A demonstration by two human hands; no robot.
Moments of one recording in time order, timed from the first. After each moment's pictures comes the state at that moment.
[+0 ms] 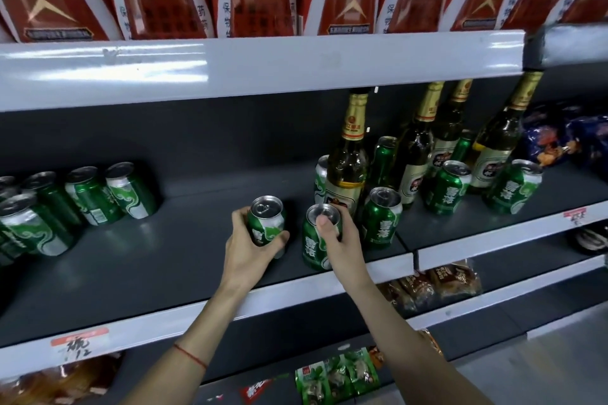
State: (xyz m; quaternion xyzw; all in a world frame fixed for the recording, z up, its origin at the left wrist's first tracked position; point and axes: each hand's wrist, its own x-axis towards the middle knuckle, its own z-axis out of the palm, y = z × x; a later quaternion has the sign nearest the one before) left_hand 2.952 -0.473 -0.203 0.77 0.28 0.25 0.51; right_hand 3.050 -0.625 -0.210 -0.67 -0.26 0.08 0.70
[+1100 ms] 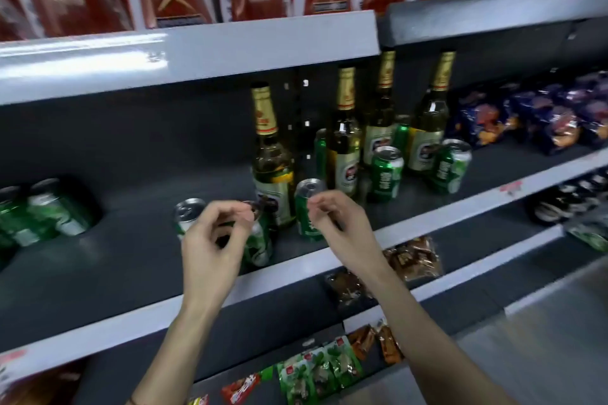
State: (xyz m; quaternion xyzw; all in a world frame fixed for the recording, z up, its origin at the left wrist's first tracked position) left_hand 2.960 -0.582 -0.150 0.76 0.12 0.40 0.50; right_hand 3.090 -0.746 -0.175 -0.71 -0.31 0.03 0.64
